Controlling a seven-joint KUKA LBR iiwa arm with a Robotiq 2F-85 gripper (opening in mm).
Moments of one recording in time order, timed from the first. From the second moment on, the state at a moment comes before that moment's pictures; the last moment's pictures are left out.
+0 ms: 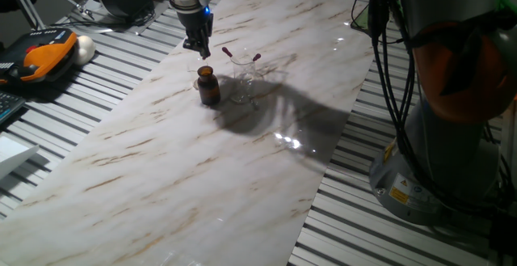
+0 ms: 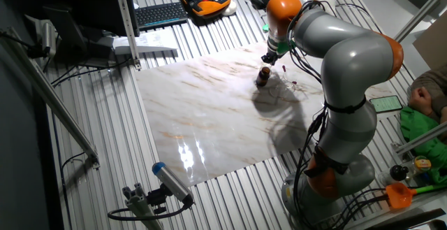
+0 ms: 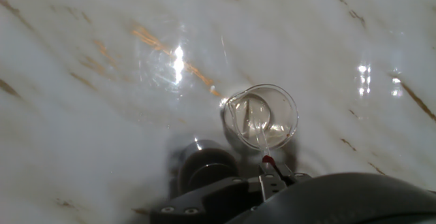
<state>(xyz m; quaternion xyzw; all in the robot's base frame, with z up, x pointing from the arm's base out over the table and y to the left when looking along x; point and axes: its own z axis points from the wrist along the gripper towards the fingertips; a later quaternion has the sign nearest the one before) 0.585 -0.065 0.147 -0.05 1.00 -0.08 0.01</state>
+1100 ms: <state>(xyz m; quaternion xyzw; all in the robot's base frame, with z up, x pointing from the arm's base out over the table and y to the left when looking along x) 0.586 -0.066 0.145 -0.05 0.99 -0.09 0.02</state>
